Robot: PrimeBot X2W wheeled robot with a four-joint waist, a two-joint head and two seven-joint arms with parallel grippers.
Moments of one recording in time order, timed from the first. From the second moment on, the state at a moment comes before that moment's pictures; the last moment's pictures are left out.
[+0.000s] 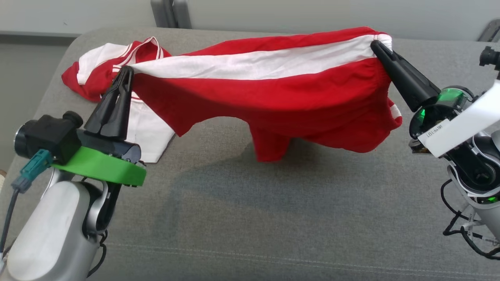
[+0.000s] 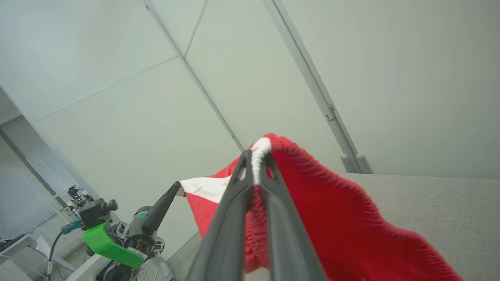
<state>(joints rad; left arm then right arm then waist) -0.43 0.32 -0.40 0.05 -0.52 -0.05 -0.25 -0.45 -0.56 0.51 -0.19 1.27 0.07 0.02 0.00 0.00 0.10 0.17</state>
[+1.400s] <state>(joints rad) -0.76 0.59 -0.27 -0.11 -0.79 -0.09 0.14 -0.91 -0.30 0.37 0.01 1.46 -0.13 -0.03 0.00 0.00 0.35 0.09</state>
